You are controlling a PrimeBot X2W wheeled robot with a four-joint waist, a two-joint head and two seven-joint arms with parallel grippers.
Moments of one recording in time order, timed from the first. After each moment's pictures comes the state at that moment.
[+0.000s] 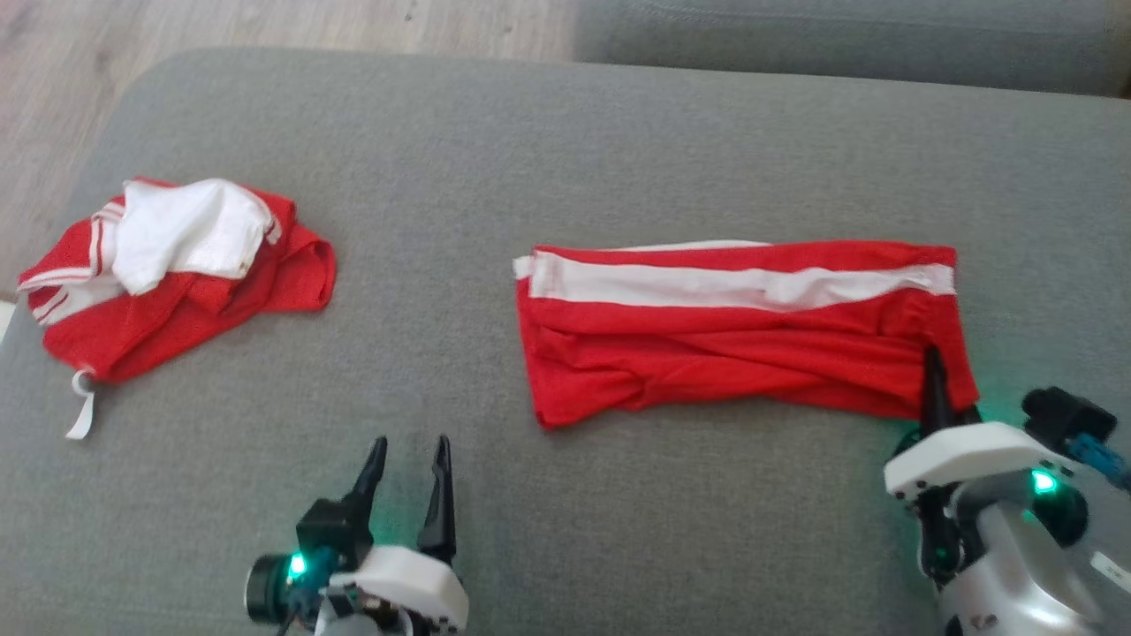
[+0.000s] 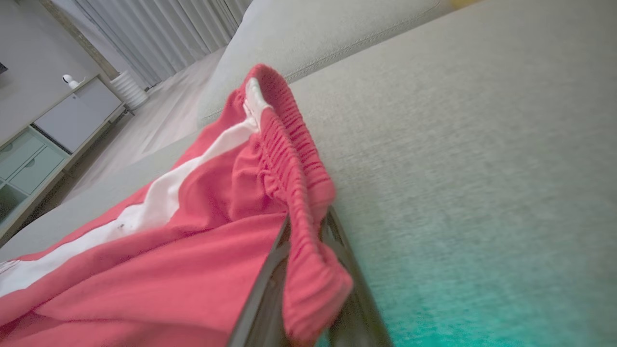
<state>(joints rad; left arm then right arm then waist) -0.16 0.04 -0.35 0.58 -0.34 0.06 -0.25 -0.36 -0.07 -0.04 0.86 0.45 0.13 -0.26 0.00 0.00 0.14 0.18</state>
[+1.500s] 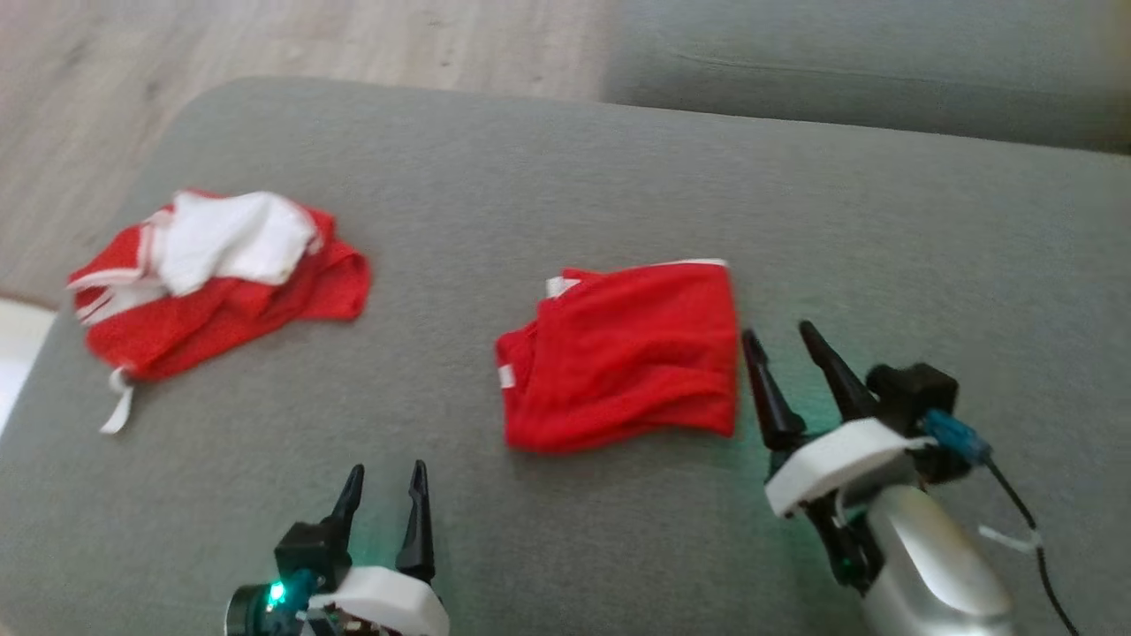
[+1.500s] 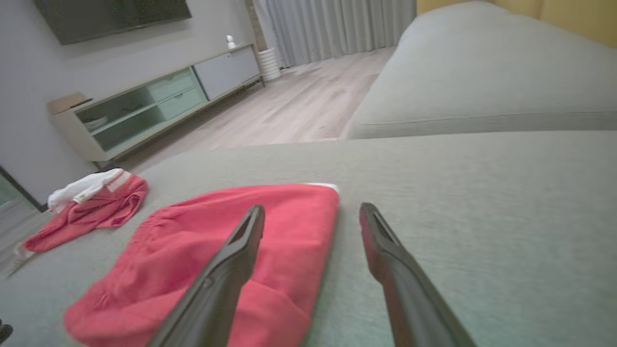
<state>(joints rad) -0.12 0.05 -0.32 0.60 -0.35 0.05 -0.25 -0.33 -0.06 0.31 0.66 0.35 0.13 -0.26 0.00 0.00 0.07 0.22</state>
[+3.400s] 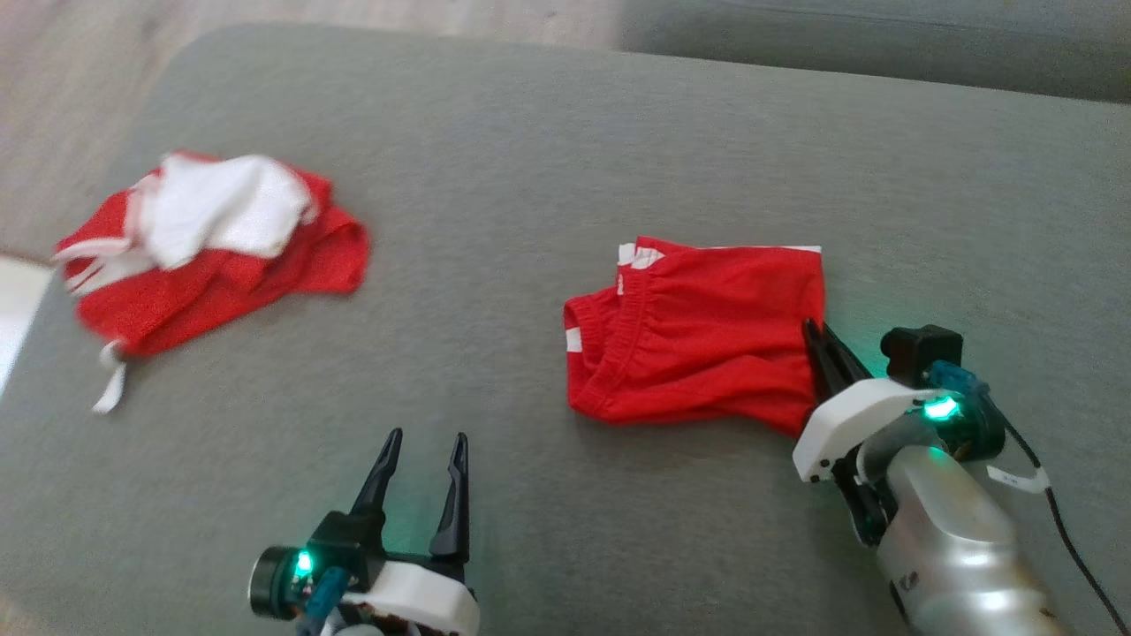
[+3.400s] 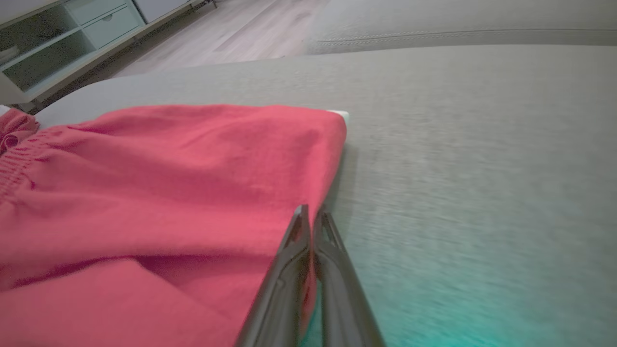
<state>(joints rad) -0.08 0.05 -0.37 0.42 -0.25 0.05 -0.25 -0.53 -0.05 0.18 1.03 0.21 0.13 -0.24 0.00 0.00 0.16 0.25</state>
